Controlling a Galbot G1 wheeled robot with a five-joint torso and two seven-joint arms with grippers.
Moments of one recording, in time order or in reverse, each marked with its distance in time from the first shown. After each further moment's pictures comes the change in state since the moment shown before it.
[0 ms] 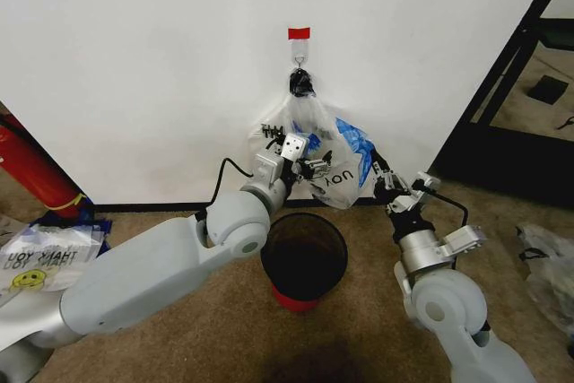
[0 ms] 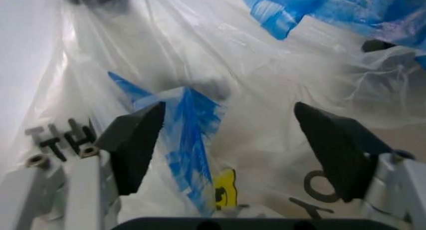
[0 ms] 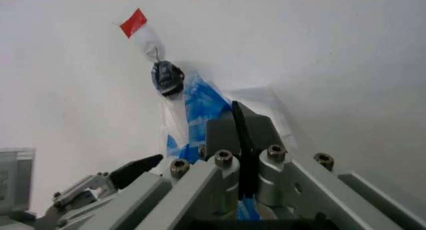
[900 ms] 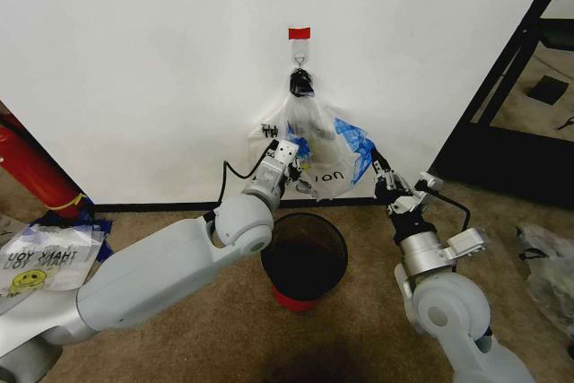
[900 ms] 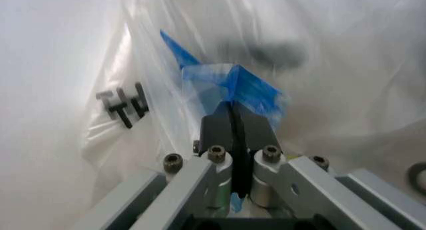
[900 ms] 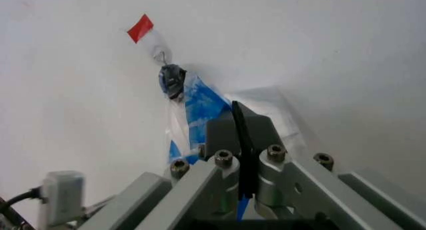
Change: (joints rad) left arm 0.053 0.001 -0.031 0.039 0.068 0.029 -0.099; right arm -0.017 0.020 -0.001 0.021 0.013 -0.001 -0.003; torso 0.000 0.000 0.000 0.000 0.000
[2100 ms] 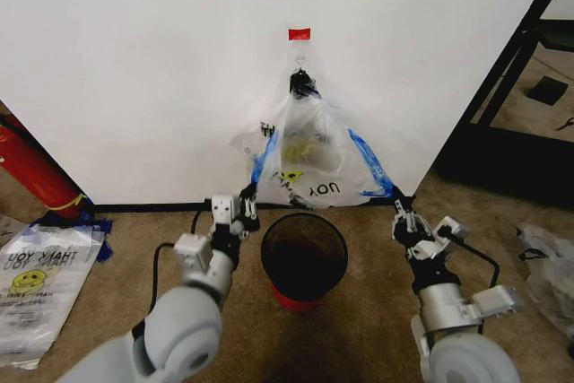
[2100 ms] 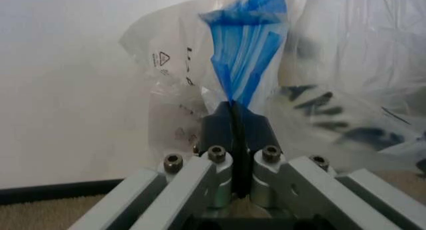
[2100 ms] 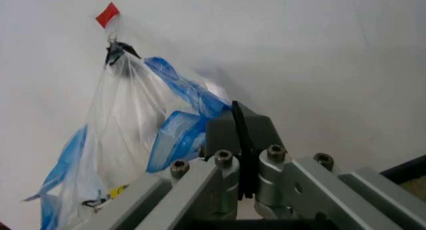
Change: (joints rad) left arm 0.801 0.074 -0.443 -0.415 0.165 -0.217 -0.002; right arm -0.359 0.123 0.091 0.148 -0.135 0.040 -0.041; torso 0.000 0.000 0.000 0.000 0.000
